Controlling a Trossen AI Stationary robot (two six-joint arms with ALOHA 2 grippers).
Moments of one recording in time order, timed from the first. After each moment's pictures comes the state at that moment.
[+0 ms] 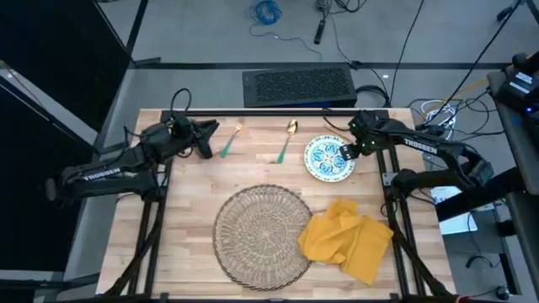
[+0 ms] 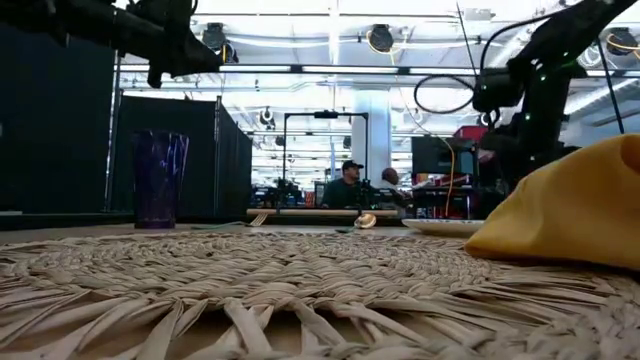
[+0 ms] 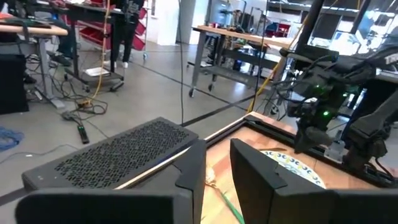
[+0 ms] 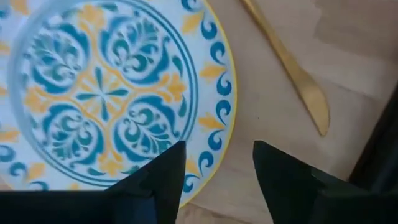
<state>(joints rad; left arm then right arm) 0.44 0.67 0.47 0.16 -0.16 -0.18 -0.81 1.20 0.66 -0.81 0.01 0.42</state>
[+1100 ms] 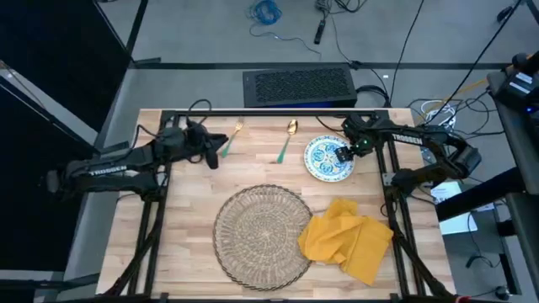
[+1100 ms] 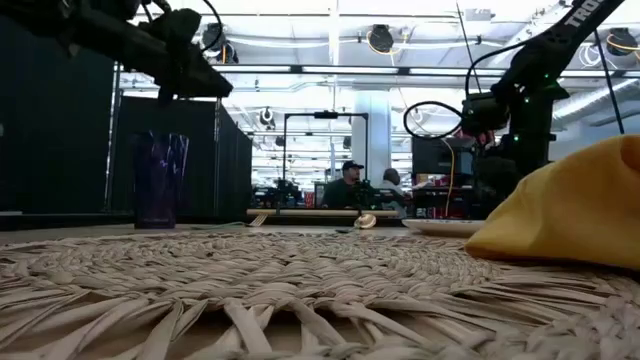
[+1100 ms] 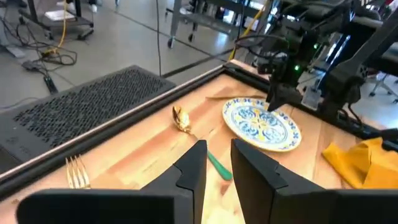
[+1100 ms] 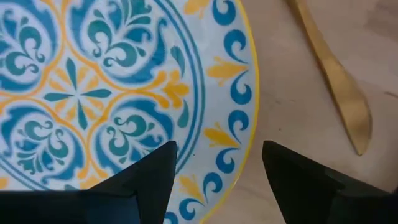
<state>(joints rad) 0.38 0.77 0.47 0.07 -0.08 -0.26 -0.82 1.35 0.66 -0.72 -0.03 0.39</state>
